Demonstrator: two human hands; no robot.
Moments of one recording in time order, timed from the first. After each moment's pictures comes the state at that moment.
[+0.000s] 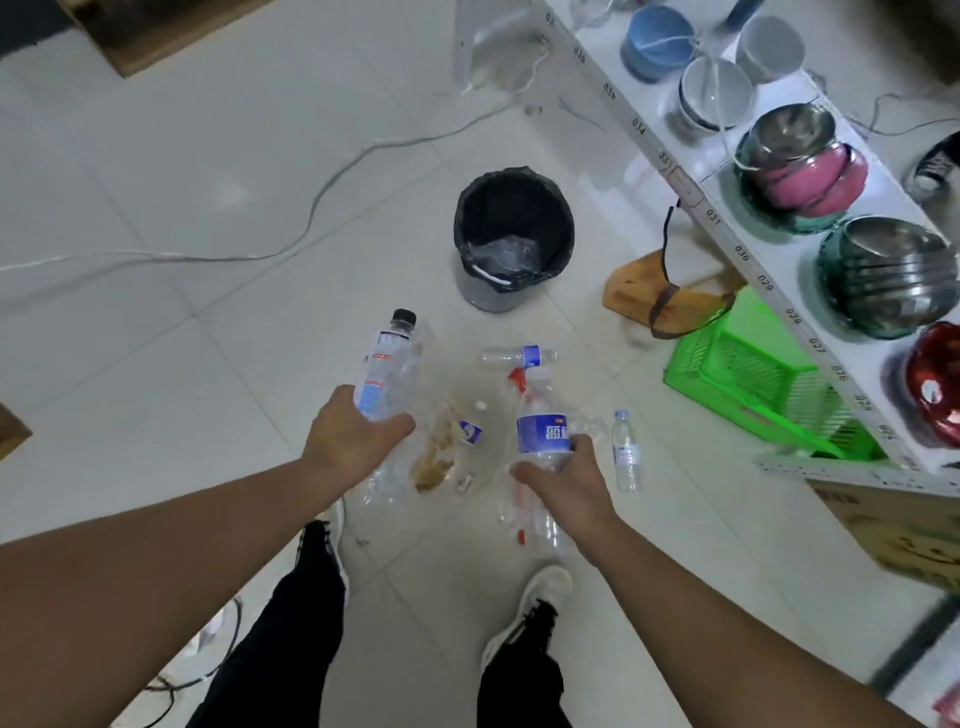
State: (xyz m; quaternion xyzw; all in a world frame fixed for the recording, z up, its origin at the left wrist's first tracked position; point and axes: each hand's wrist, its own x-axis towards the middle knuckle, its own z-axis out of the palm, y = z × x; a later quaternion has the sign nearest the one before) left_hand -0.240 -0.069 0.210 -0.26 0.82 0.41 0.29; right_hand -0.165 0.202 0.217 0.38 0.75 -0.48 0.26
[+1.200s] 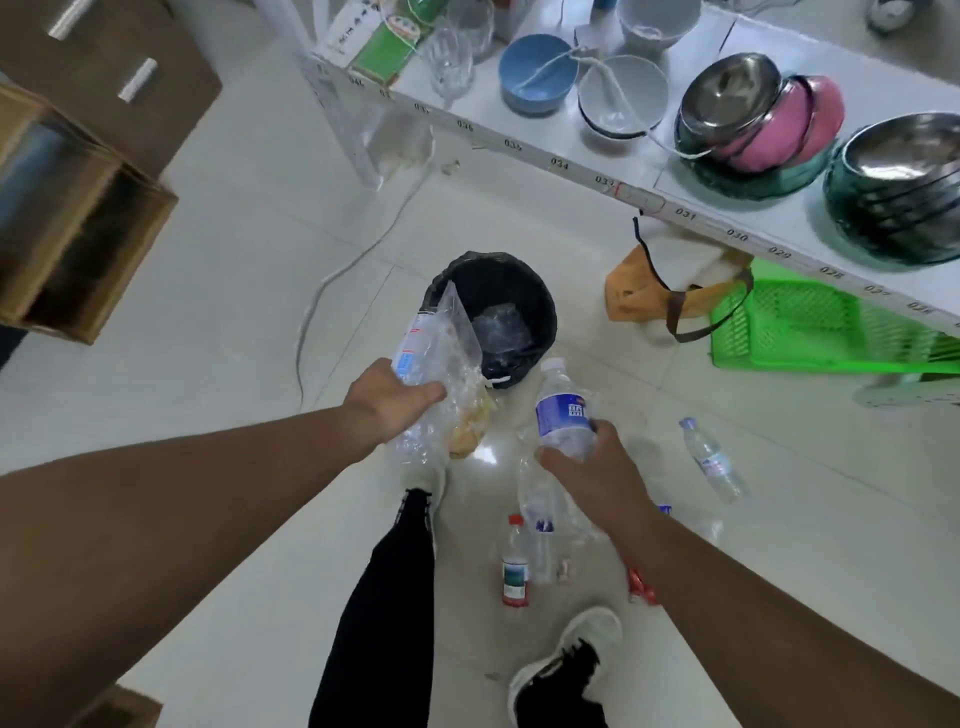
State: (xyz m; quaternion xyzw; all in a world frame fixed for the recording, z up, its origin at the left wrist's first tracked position) left_hand -0.560 0.021 0.214 -0.05 0.88 0.24 0.41; right_hand -0.355 0.214 0.193 0.46 0.68 -0.55 0.15
